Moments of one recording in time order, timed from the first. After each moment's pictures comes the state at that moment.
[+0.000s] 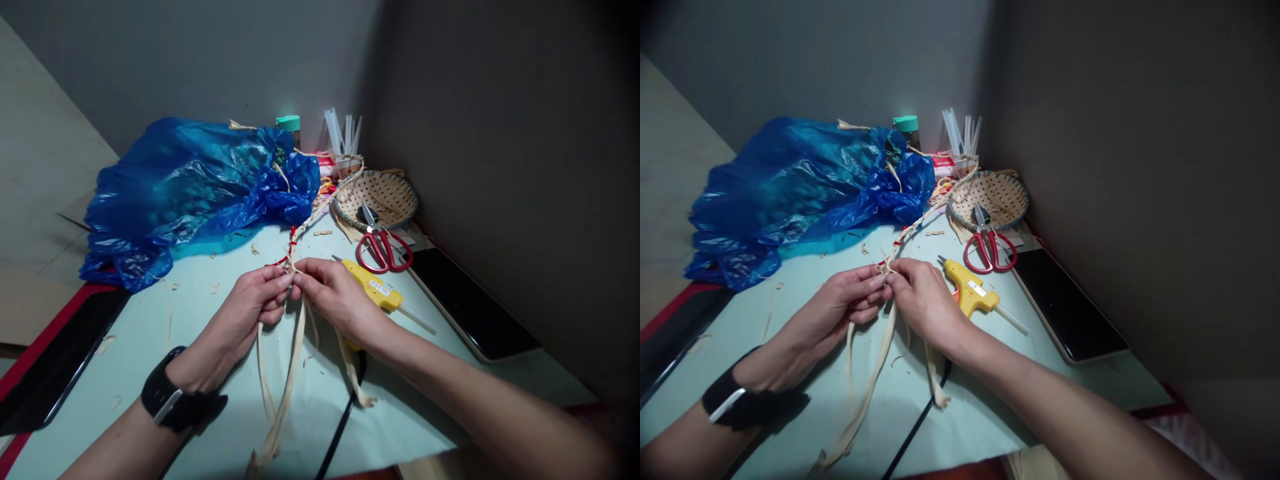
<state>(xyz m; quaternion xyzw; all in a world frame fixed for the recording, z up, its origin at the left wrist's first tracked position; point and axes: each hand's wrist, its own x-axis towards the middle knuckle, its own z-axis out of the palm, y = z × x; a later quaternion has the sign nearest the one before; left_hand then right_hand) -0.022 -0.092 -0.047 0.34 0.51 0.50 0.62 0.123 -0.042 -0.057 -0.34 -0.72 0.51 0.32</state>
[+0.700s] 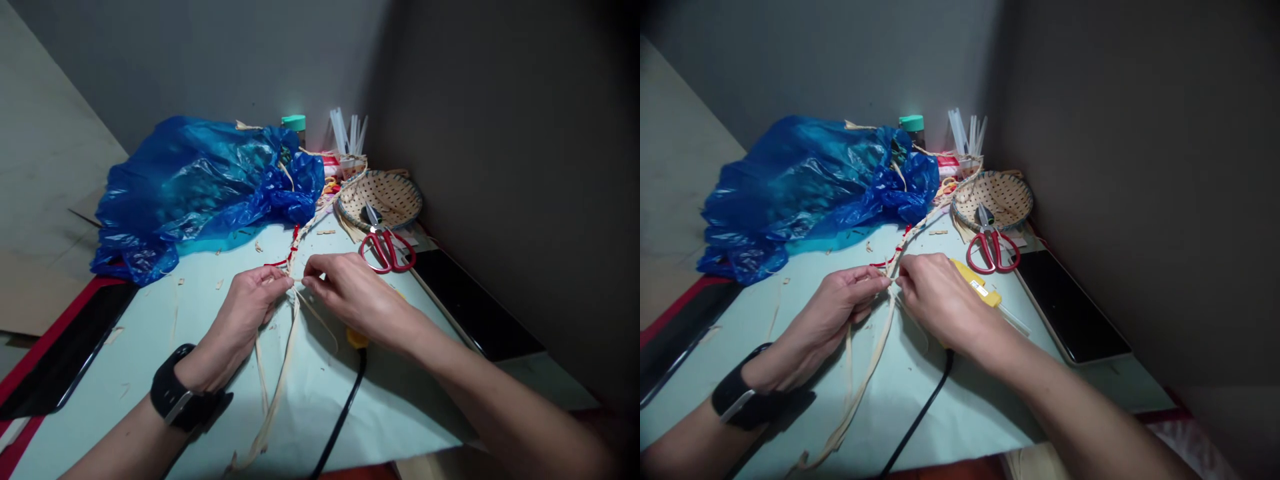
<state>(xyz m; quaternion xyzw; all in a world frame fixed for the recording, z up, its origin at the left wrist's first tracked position) -0.015 -0.099 -0.048 0.38 0.61 0.49 0.49 0.143 -0.041 -0.025 -0.35 -0.88 0.26 0.19</state>
